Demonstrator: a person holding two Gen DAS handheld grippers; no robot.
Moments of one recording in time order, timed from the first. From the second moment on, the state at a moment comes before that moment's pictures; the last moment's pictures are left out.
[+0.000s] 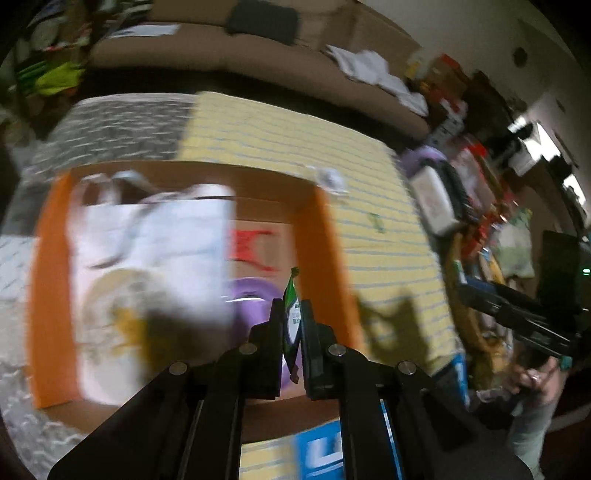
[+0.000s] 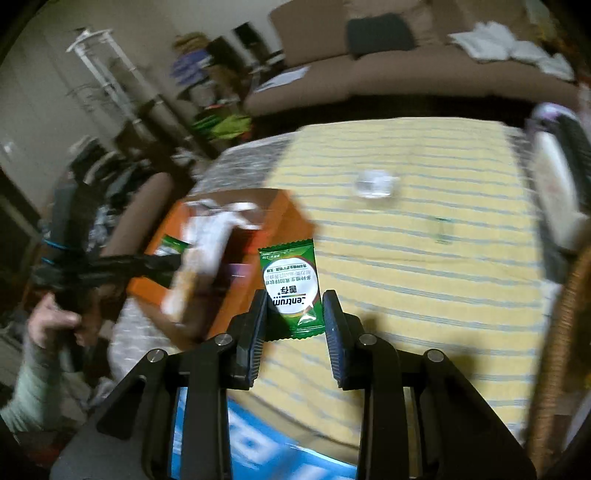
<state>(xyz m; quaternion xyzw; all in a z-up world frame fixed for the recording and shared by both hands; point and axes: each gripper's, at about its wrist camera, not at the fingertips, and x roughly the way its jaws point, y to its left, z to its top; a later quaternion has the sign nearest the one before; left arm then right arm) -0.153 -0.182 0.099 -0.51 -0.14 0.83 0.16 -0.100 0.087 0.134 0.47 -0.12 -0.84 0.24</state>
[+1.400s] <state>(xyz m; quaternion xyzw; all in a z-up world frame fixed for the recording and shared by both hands) -0.217 -0.073 0.099 -0.50 -0.16 0.82 0.22 -0.147 0.173 0.122 0.50 -0.10 -0.86 0.06</state>
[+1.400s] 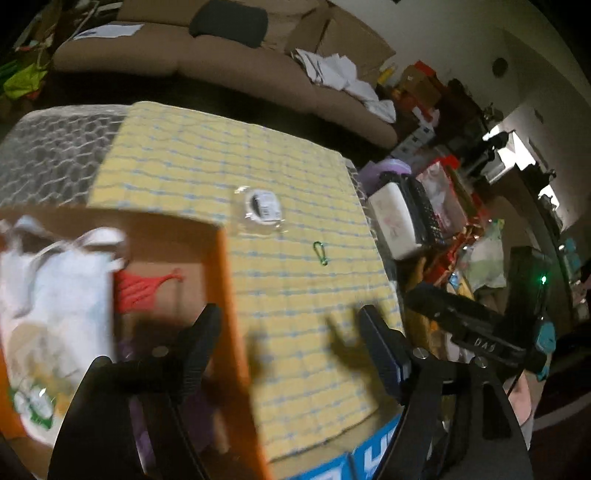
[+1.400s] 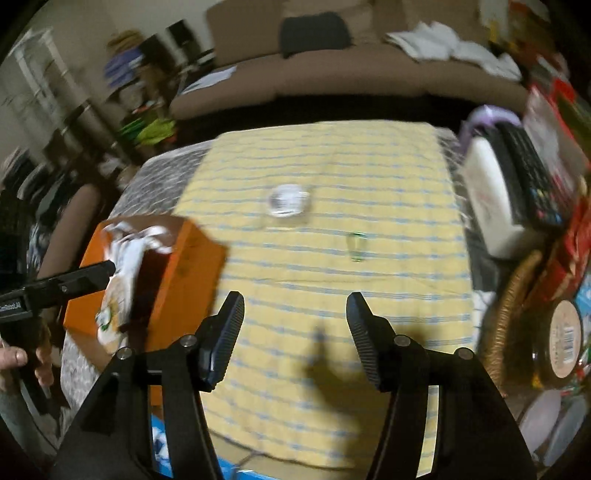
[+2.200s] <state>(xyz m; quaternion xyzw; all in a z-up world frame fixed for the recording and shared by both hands) -0.389 0.027 0.017 -0.56 -0.04 0.82 0.09 -0.269 0.180 -0.022 0.54 0.01 -0.84 0.03</state>
